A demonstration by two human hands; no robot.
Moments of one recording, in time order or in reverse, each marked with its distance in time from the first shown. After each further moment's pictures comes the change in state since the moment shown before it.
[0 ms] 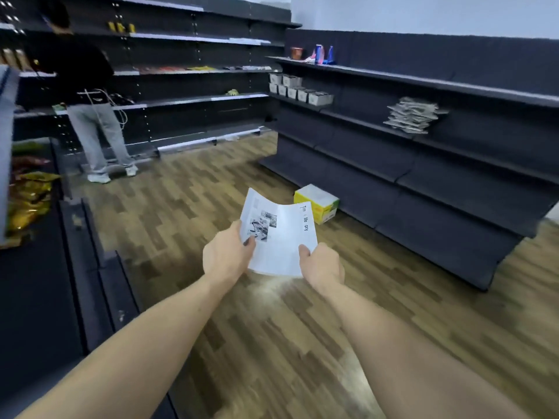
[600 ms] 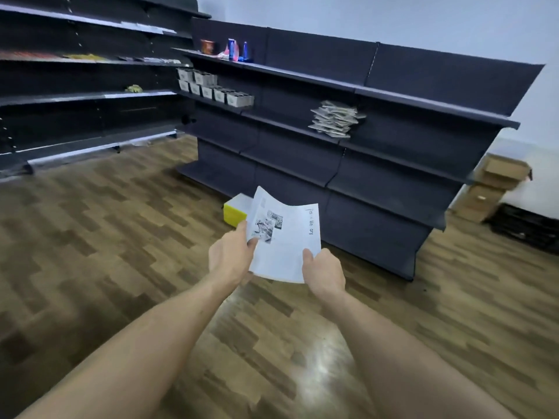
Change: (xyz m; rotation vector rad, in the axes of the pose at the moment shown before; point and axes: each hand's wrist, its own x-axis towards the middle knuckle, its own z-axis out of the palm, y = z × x) left_hand 0.209 0.157 0.170 -0.012 -0.168 0.326; right_hand 0.233 0.055 -0.057 0.059 0.213 0.248
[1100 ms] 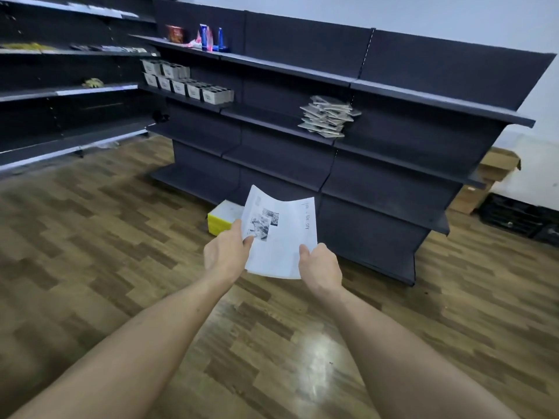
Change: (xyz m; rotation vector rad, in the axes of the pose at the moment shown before) left_hand 0.225 -0.016 0.048 0.003 -0.063 0.064; right_hand 0.191 -0.093 0.047 0.033 0.031 0.035
